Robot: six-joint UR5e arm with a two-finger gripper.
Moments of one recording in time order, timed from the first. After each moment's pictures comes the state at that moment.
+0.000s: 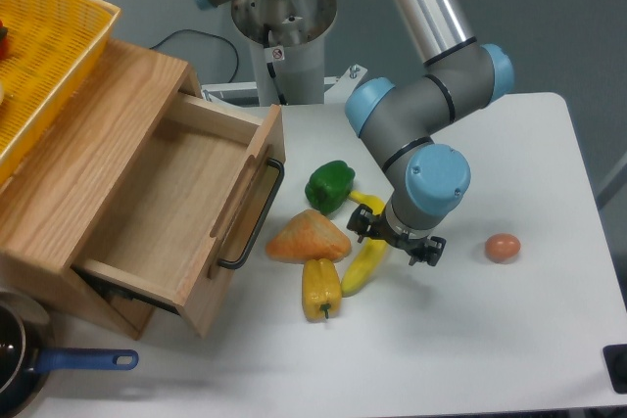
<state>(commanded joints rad) 2.58 -2.12 -1.55 -1.18 1.51 0.94</state>
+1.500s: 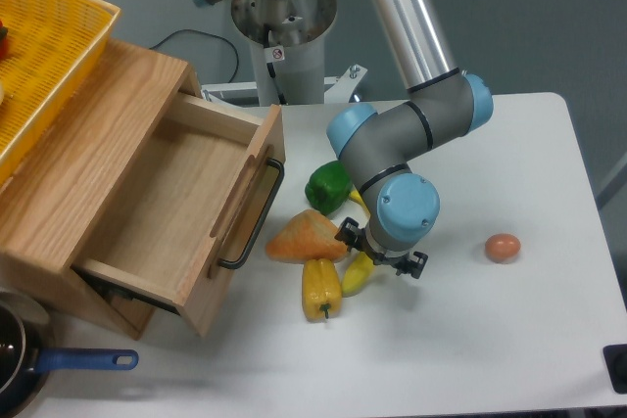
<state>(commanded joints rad) 2.53 -2.16 -1.57 -1.15 1.61 0.94</state>
